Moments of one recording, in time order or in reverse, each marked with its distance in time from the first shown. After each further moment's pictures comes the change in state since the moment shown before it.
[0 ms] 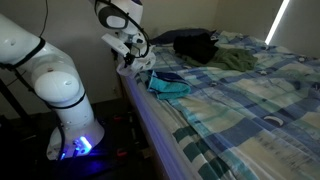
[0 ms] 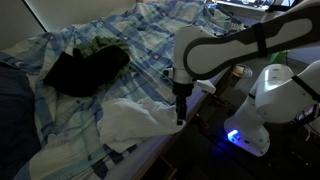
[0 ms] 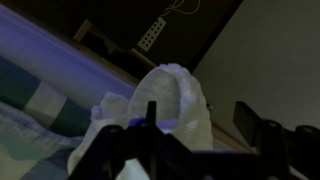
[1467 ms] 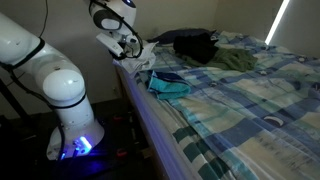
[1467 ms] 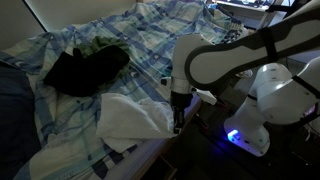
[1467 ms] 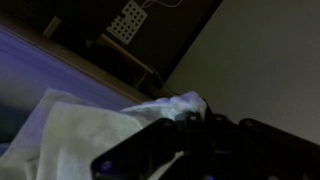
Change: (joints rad) arm 0.139 0.029 -0.008 -0.005 0.108 0.074 0.026
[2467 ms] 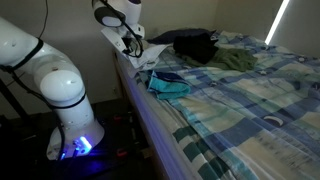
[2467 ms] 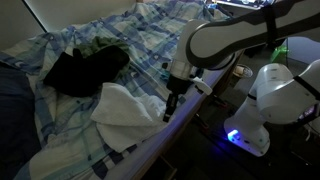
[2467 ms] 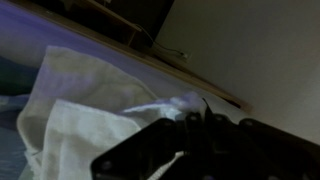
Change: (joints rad) arm -0.037 -0.055 -0.064 0.005 0.138 0.048 0.000
